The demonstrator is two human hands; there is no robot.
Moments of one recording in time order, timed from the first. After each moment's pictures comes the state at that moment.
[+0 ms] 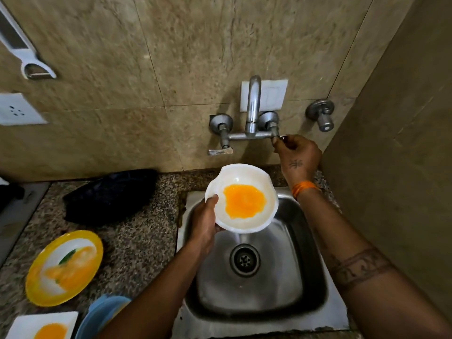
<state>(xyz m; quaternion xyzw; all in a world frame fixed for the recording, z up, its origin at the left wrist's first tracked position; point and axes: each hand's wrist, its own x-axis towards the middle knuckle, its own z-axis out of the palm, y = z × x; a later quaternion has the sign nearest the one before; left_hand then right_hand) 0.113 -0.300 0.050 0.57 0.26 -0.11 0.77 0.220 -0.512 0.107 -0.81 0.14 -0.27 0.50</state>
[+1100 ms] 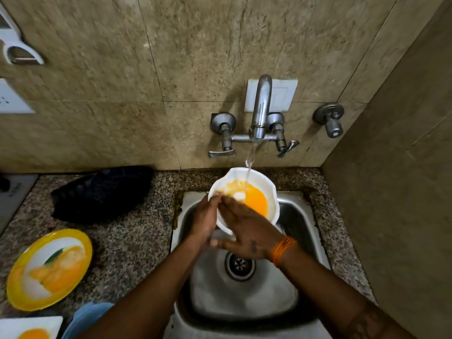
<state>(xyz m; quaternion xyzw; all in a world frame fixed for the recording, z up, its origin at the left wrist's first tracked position) 0.143 -0.302 0.029 0.67 0.22 -0.10 0.70 0.117 -0.446 0.055 -0.93 -0.29 0.15 0.17</state>
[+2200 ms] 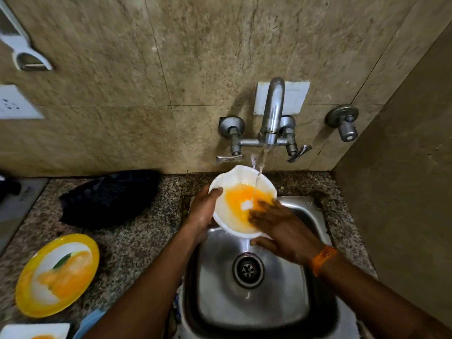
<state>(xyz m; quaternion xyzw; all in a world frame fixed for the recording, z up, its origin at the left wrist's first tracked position) 0.180 -0.275 0.029 0.66 0.21 -0.11 0.71 0.136 -0.509 0.039 -0.94 -0.33 -0.01 0.05</state>
